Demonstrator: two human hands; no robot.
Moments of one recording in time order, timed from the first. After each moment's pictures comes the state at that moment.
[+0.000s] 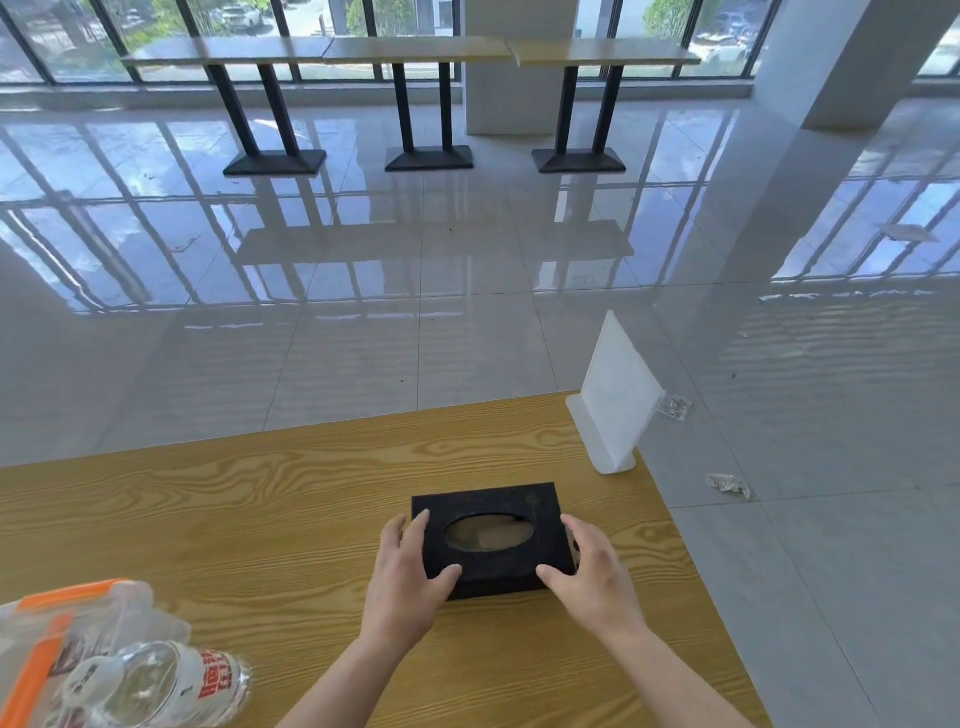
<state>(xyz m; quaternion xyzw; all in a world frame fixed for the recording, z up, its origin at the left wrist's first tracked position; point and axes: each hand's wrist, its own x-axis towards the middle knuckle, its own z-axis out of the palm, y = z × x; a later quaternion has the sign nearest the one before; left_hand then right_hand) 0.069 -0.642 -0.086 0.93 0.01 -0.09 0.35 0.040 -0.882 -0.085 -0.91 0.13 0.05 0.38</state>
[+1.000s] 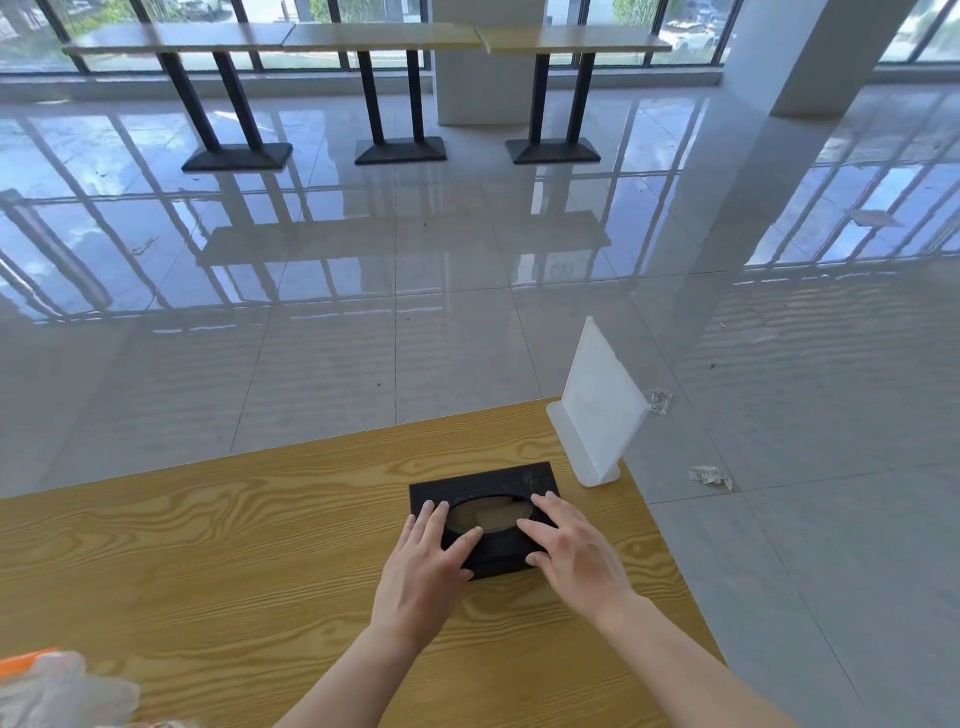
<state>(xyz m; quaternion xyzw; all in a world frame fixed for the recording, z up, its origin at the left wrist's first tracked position) 0.120 -0.680 -0.106 0.97 -0.24 -0.01 0.10 0.098 -0.906 -0.099 -0.98 -0.07 0.01 0.19</state>
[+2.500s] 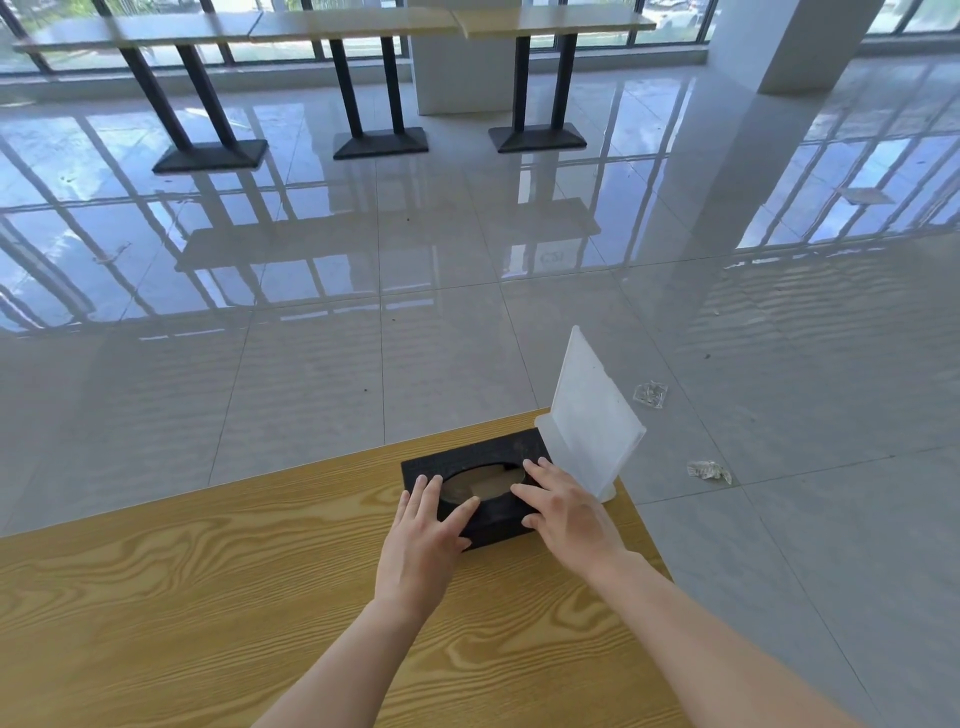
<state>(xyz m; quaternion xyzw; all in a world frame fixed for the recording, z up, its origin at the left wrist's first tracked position) 0.195 -0.720 -0.112 0.97 -0.23 0.02 0.10 0.178 -0.939 -0.101 -0.98 -0.07 -0.01 0.20</state>
